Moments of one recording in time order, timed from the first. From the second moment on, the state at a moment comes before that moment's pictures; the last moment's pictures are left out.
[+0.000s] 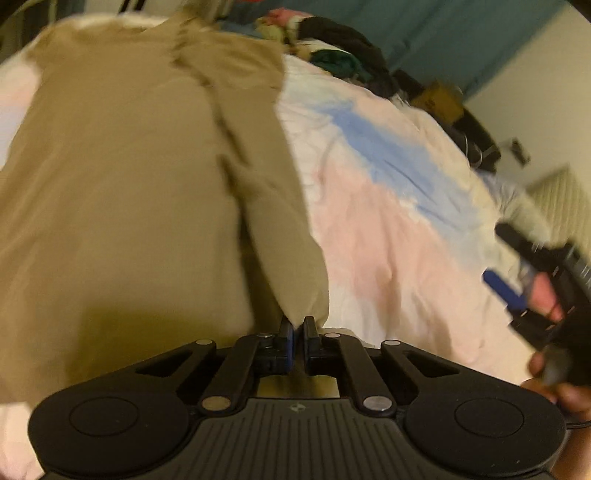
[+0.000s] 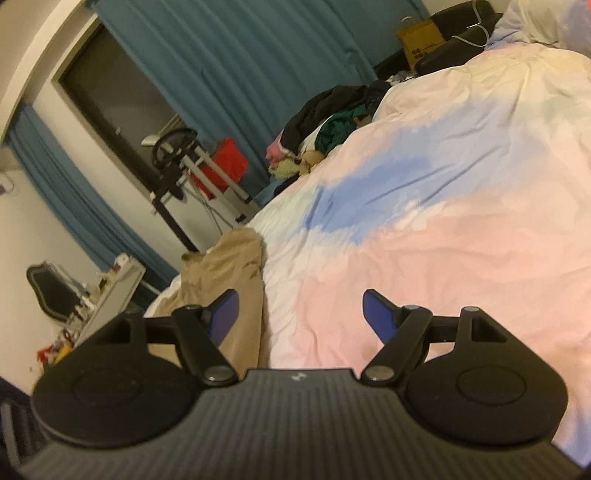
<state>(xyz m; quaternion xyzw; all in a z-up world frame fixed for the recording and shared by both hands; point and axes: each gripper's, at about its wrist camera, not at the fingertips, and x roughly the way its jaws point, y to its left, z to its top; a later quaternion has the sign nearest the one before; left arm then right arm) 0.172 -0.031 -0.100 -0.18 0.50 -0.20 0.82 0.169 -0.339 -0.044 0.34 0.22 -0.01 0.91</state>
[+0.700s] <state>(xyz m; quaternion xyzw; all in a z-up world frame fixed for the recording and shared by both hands) 0.159 -0.009 -0.106 -0.13 0.49 -0.17 0.85 0.207 -0.275 -0.057 0.27 0.31 0.02 0.91</state>
